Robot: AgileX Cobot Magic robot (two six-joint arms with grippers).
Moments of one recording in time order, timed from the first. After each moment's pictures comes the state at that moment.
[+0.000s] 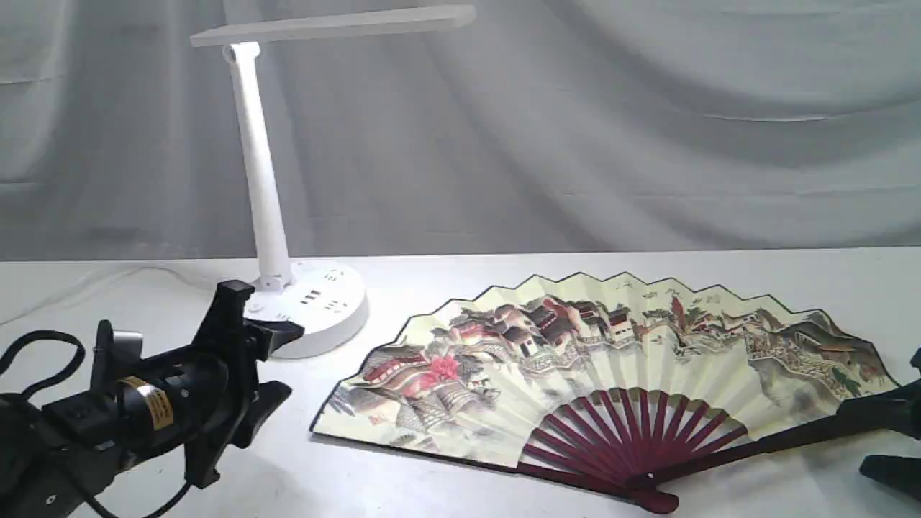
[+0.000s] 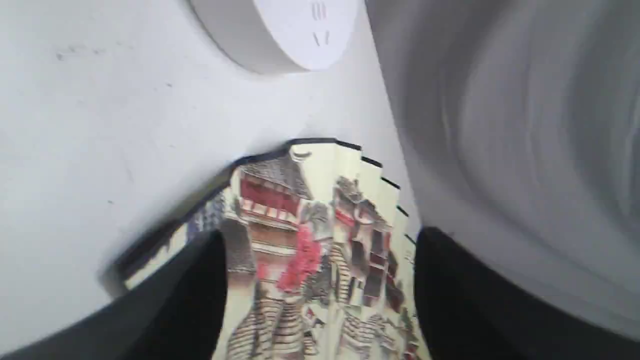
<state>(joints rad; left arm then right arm) -0.21 1.96 -0.77 0.40 -0.65 -1.71 -0.72 2.08 -0.89 1.52 0.93 -1.09</state>
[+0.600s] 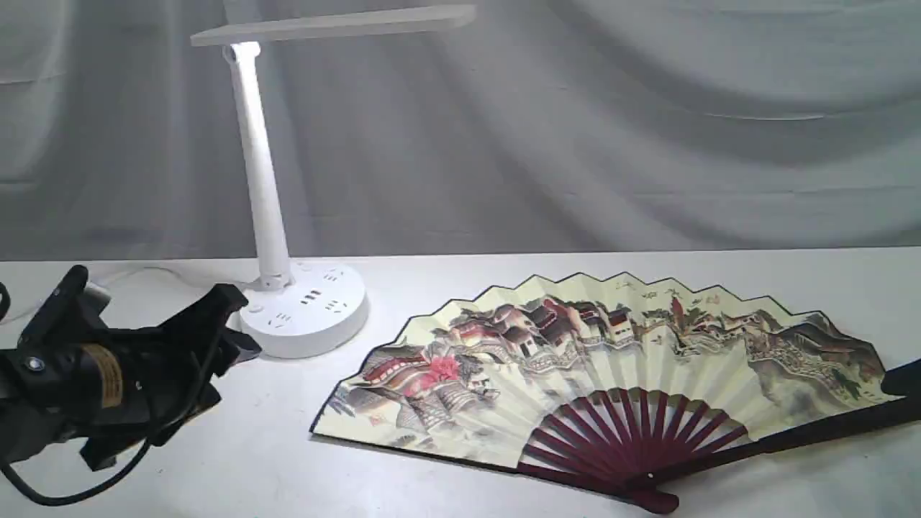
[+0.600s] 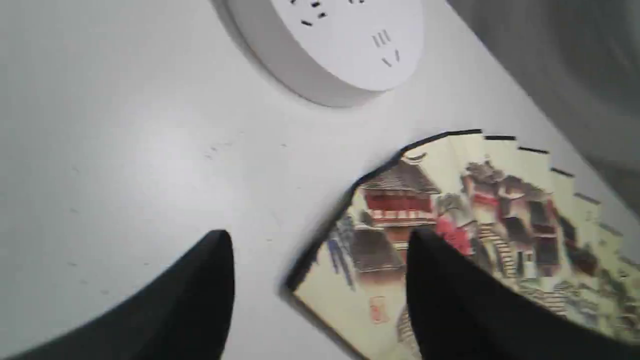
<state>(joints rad) -0.19 1.75 -0.79 0.65 -0.22 -1.54 -0.69 1.76 -0.89 1.17 0.81 -0.82</state>
